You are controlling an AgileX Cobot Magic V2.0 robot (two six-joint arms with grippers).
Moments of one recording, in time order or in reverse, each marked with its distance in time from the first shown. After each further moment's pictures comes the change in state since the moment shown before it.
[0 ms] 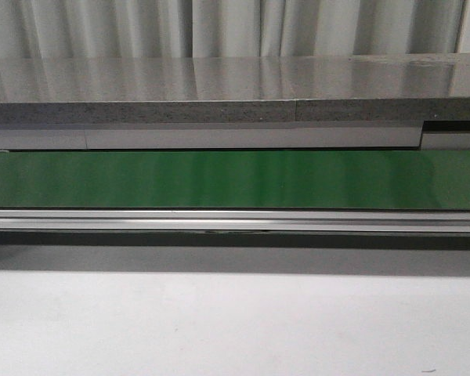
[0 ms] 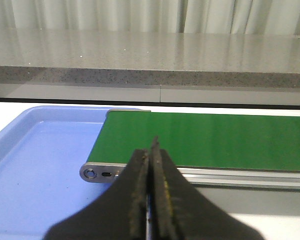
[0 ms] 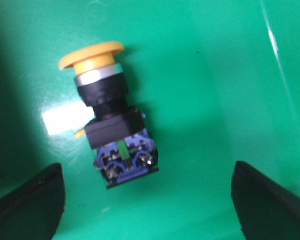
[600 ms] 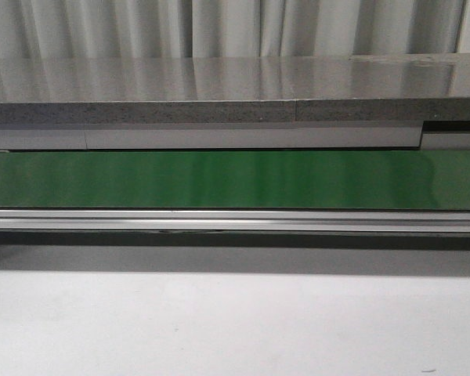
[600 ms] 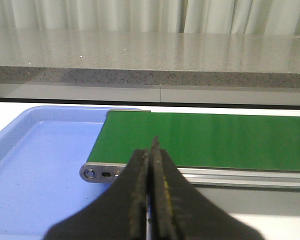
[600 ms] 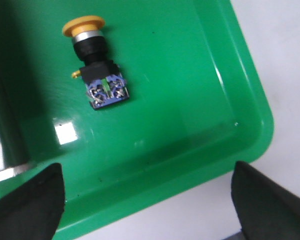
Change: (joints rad) left arm 0.000 0.000 0.000 0.000 0.000 0.000; right arm 0.002 -0.347 0.157 -0.113 0.047 0.043
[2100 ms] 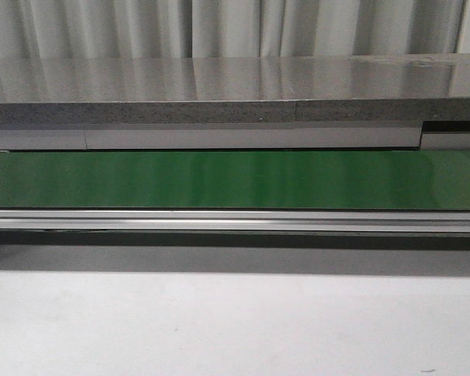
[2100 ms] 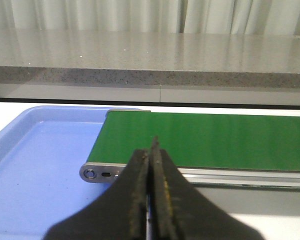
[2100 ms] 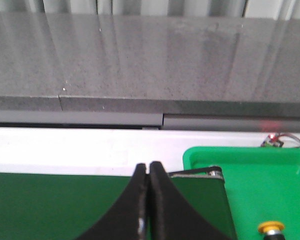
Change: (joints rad) left arm 0.000 0.000 0.000 0.000 0.000 0.000; right arm 0.563 -0.657 0.306 -0.051 -0.462 0.300
